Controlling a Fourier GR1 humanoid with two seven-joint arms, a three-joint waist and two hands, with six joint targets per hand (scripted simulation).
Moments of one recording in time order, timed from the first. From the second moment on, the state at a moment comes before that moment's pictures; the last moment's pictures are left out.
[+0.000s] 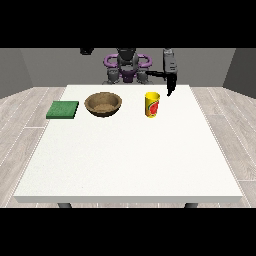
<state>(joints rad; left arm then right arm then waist) -0.36 0.14 0.18 -1.22 0.08 -0.05 -0.42 -0.44 -0.12 0.16 -1.90 -0.05 -0.20 0.29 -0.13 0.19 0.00</state>
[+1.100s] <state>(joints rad) -0.53 0.20 0.32 -0.64 0.10 -0.04 -0.80 -0.31 -0.23 -0.04 -2.11 -0.25 0.01 0.29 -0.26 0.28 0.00</state>
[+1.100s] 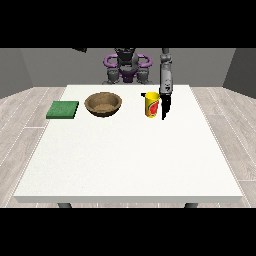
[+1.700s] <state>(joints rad) -0.54 0.23 0.30 -0.57 -0.03 0.21 -0.96 -0.30 -0.30 -0.17 -2.17 -0.38 0.06 0.34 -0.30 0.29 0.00</state>
